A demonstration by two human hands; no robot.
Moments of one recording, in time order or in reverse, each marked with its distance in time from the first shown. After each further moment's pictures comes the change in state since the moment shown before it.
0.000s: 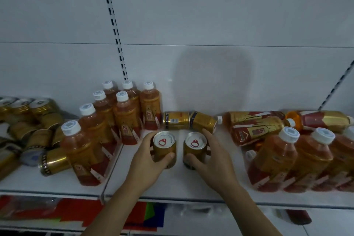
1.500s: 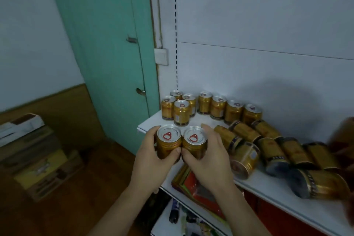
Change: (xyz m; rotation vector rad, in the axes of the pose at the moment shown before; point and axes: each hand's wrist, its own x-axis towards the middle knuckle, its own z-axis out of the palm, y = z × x) left_hand -0.149 -0.150 -0.538 0.120 0.612 -0.063; right_hand -0.079 -0.420 0.469 0.290 -0.247 -0.442
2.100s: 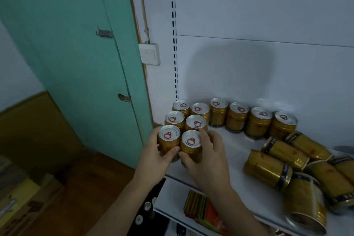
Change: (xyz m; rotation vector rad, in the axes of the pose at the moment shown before) left_hand 0.188 -0.121 -0.002 -0.020 -0.266 -0.072; right_hand 0.108 0.040 0.126 -0.324 0.081 0.177
